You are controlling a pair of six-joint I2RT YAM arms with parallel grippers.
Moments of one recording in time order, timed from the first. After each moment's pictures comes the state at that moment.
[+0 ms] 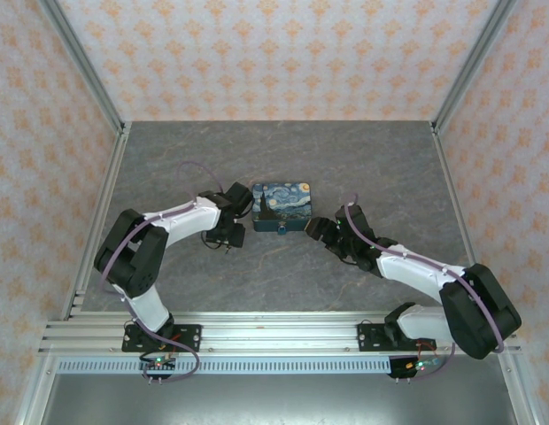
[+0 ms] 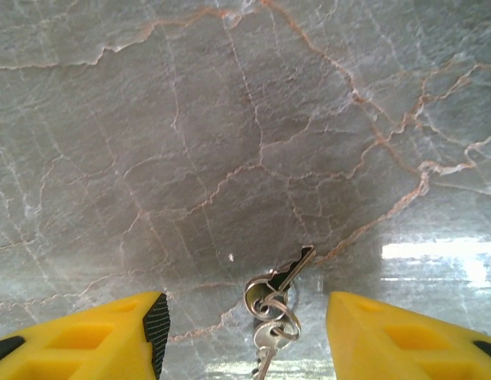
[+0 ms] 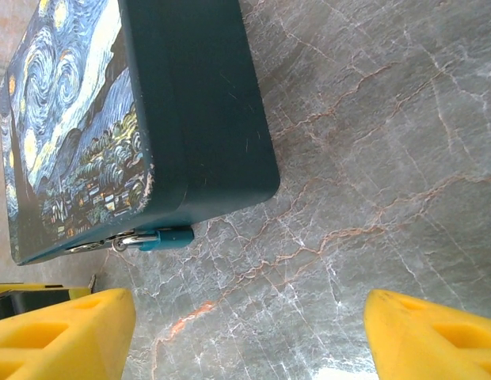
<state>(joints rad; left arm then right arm) -0.50 1.72 1.04 -0.77 -0.15 -0.43 0.55 1.24 0.49 0.00 -0.10 1.01</state>
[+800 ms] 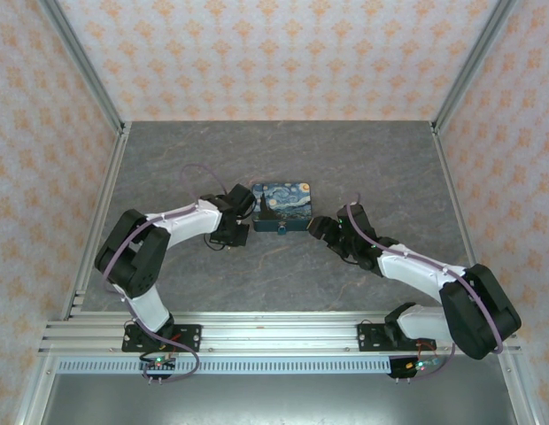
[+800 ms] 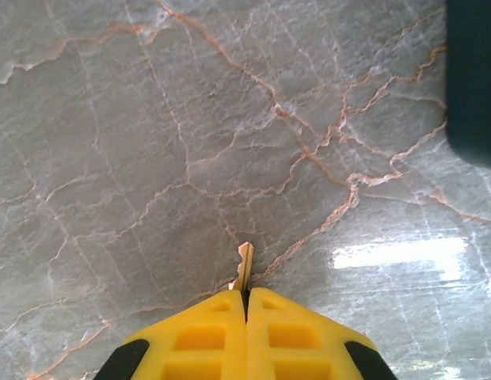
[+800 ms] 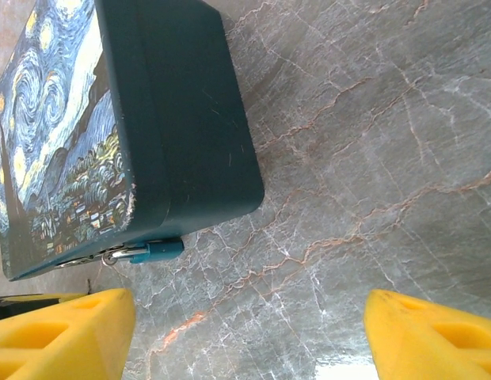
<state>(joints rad) -0.51 1.72 1.00 -0.67 -0.09 -0.44 0.53 1.24 0.50 -0.01 -0.10 1.01</state>
